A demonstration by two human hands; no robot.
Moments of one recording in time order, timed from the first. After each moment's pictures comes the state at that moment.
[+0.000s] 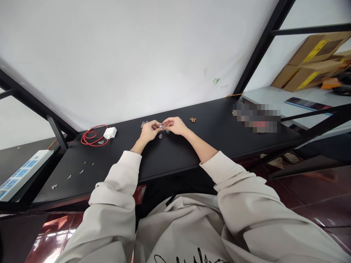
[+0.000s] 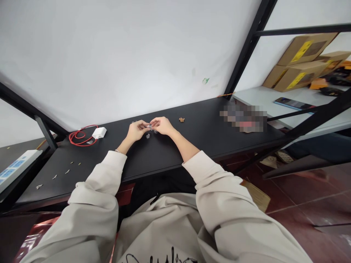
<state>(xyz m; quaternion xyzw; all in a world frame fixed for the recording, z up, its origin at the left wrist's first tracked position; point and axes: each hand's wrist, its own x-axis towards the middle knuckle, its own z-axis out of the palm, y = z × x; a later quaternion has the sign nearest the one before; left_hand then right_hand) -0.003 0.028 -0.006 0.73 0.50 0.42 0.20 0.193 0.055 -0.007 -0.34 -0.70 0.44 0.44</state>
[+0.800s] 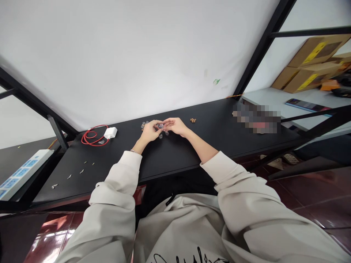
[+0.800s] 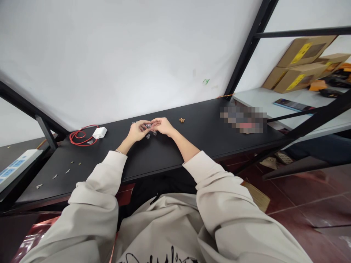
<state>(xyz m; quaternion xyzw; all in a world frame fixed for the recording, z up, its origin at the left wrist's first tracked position) 0.001 0.021 -0.001 0.76 0.48 0.40 0.16 0.190 0.050 -0.003 -0.32 -0.59 0.59 0.44</state>
